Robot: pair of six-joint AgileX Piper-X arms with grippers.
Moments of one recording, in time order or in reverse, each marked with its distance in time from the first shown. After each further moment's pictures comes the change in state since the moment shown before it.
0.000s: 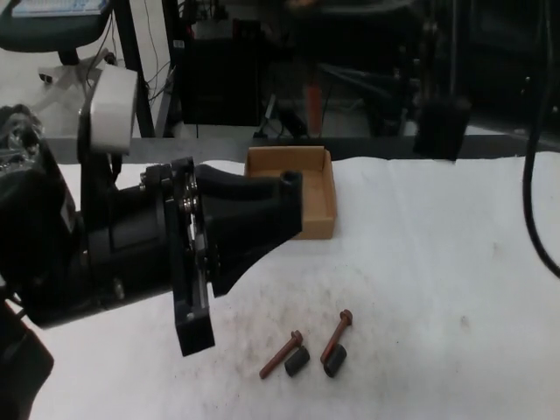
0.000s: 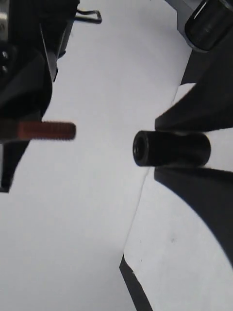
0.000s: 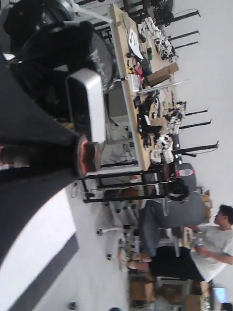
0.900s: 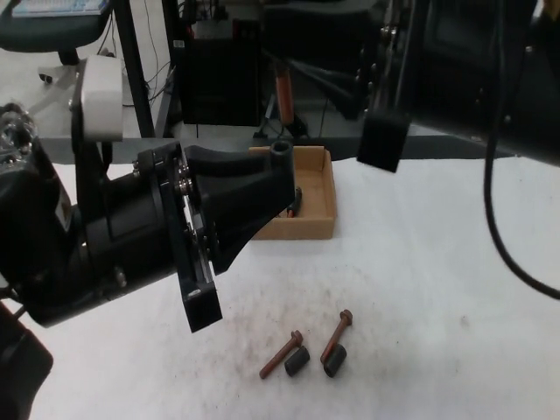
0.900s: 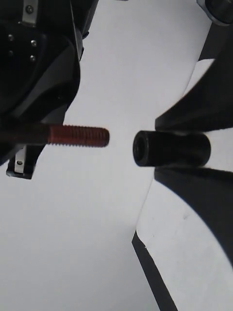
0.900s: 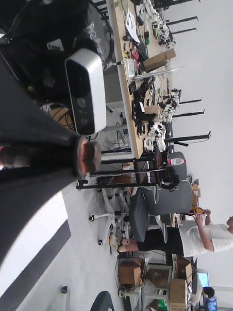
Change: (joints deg) left arm 0.0 0.0 0.2 -2.3 -6.0 0.0; right arm 3.4 3.3 0.0 -3.9 5.2 -2.0
